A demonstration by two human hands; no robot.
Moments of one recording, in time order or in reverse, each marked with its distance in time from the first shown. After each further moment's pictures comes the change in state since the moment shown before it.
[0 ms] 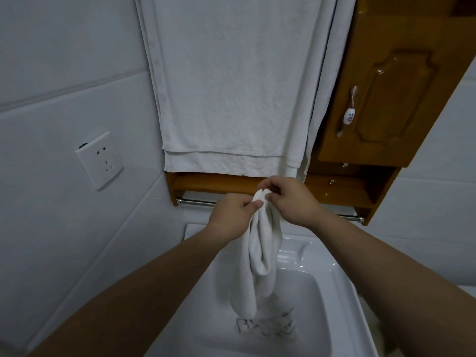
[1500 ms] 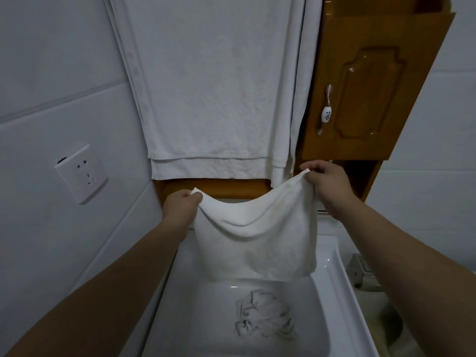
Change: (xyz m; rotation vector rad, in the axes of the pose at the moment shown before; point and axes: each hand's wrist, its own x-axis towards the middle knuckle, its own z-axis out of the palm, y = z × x) left_hand 0.026 -0.034 -0.047 -0.278 0.359 -0.317; right_hand -0.016 0.045 -0.069 0.408 0.416 0.314
